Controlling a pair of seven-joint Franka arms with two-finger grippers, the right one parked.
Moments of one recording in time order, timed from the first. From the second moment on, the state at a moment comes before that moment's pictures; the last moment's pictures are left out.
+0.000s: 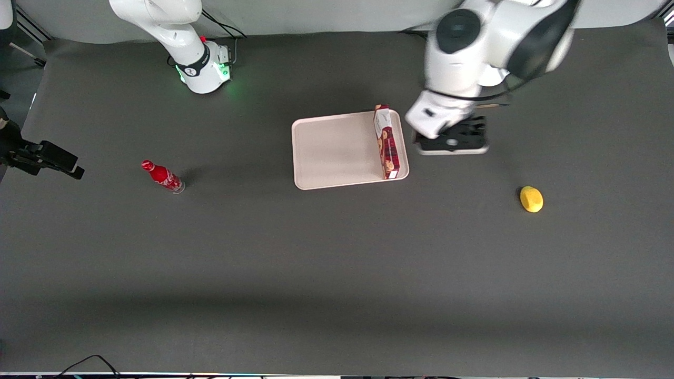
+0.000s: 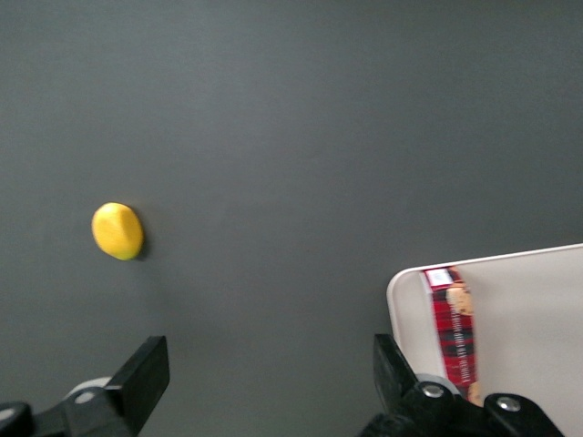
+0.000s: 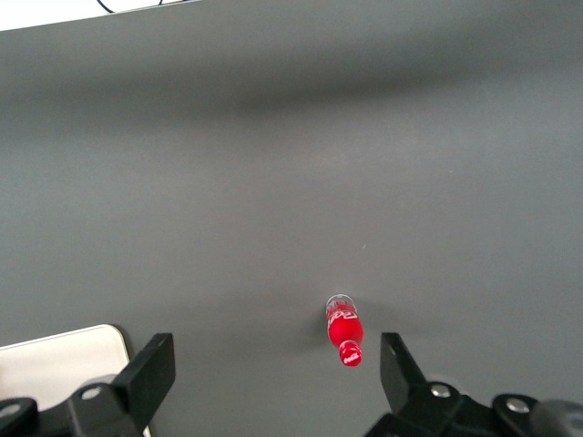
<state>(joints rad) -0.09 -0.02 -0.46 -1.91 0.17 1.83 -0.51</state>
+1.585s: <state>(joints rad) -0.08 0.00 0.02 -1.70 0.04 1.73 -0.15</state>
